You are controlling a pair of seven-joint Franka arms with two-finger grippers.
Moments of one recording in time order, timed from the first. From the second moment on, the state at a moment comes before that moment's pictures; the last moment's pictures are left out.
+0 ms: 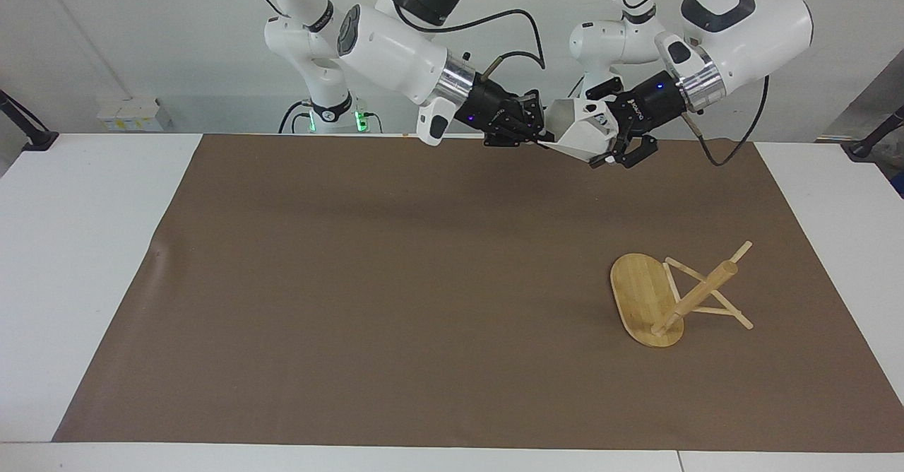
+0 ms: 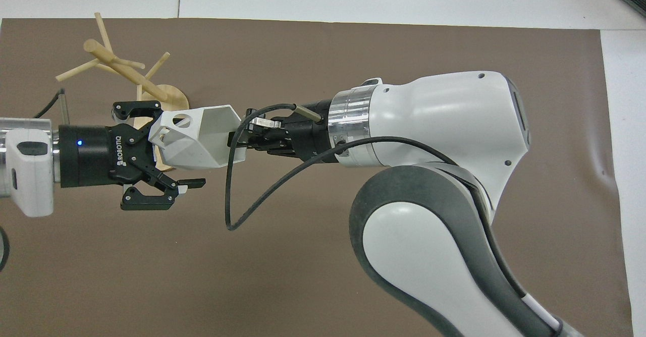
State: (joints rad) left arm -0.08 -0.22 -0.07 -2.03 -1.01 1.90 1.46; right arm -0.01 0.22 0.63 -1.61 0.86 2.26 0.34
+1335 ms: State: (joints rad) left arm -0.09 -0.21 -0.07 -2.03 -1.01 1.90 1.46; right arm 0.00 0.22 0.64 -1.60 0.86 2.27 0.34
